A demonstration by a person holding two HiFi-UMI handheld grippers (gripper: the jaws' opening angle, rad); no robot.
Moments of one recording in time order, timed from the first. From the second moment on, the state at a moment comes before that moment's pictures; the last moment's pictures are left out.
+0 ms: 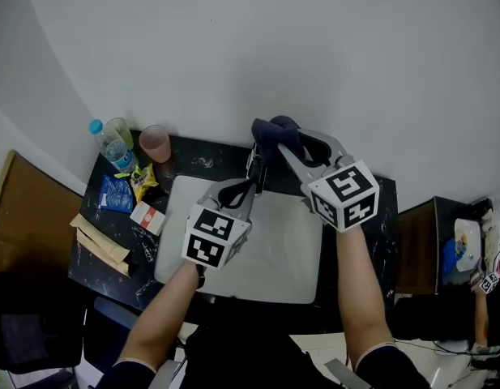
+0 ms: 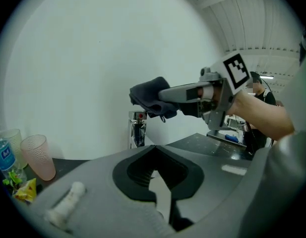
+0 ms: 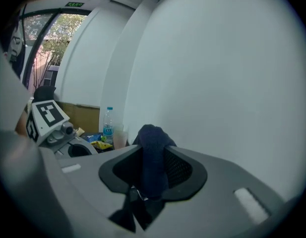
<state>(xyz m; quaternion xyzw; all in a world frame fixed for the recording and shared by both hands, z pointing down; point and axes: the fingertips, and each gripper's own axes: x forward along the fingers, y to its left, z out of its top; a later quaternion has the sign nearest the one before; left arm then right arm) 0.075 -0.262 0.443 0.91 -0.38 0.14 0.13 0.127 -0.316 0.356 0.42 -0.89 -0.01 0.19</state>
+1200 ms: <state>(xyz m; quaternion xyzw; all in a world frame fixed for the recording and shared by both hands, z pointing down) 0.086 -0.264 0.451 0.91 -0.37 0.13 0.15 0.135 -0.314 0.447 0.44 -0.87 0.08 0.20</state>
